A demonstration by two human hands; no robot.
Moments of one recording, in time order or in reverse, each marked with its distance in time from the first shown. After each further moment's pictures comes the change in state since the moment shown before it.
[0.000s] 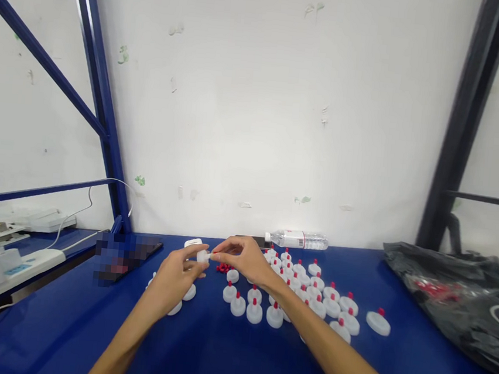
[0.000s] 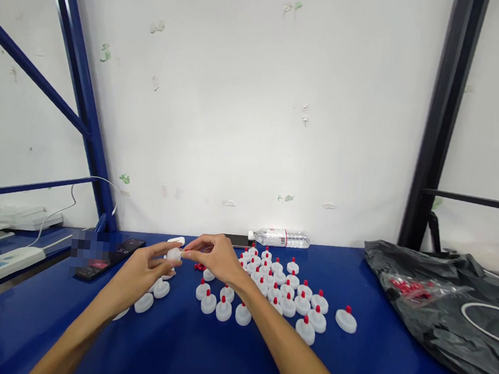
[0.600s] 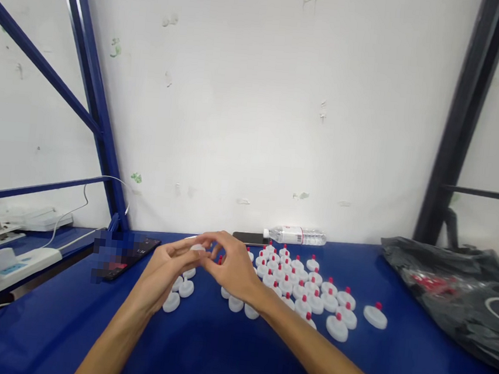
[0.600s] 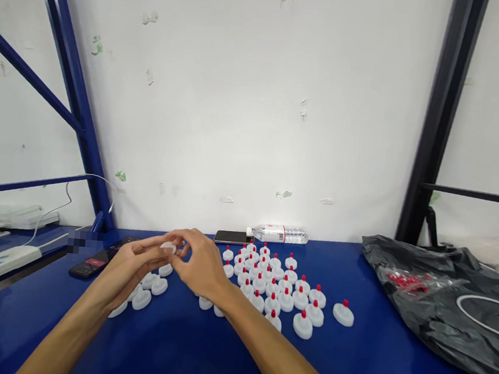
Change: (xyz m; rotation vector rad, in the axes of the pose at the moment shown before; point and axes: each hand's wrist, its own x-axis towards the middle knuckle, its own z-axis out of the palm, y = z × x) left_hand -0.002 0.011 -0.002 -0.444 0.018 -0.018; right_hand -0.012 -0.015 0.030 -0.328 0.123 -0.225
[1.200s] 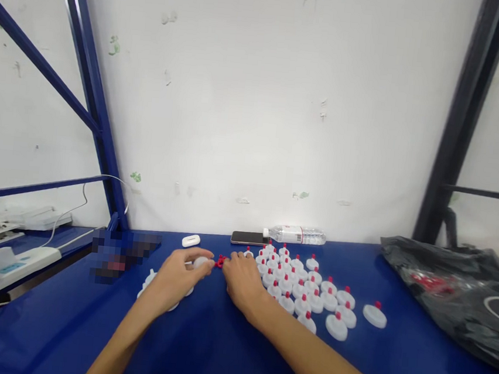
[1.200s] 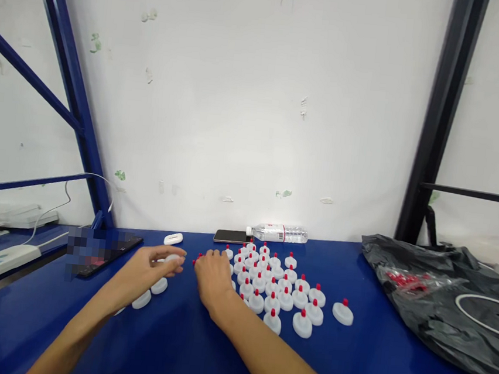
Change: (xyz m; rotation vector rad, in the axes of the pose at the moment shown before) left_hand 0.006 -0.020 0.004 0.520 -0.054 0.009; right_hand -0.018 0.019 0.008 -0.987 -0.518 0.217
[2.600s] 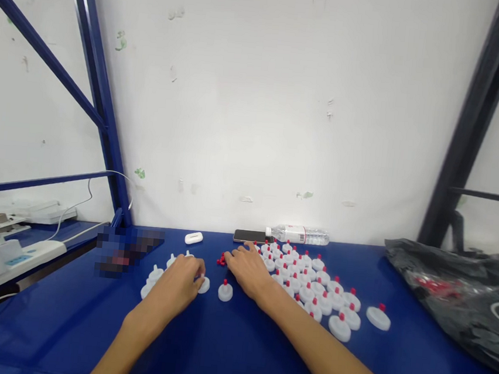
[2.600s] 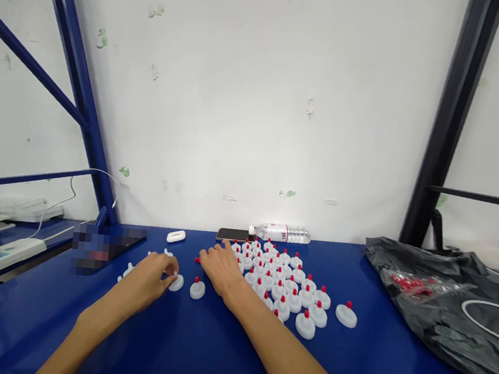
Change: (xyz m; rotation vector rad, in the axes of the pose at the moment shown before) left_hand 0.003 -0.031 0.003 0.861 -0.052 0.061; right_hand 0.014 0.024 0.016 -0.072 0.115 -0.225
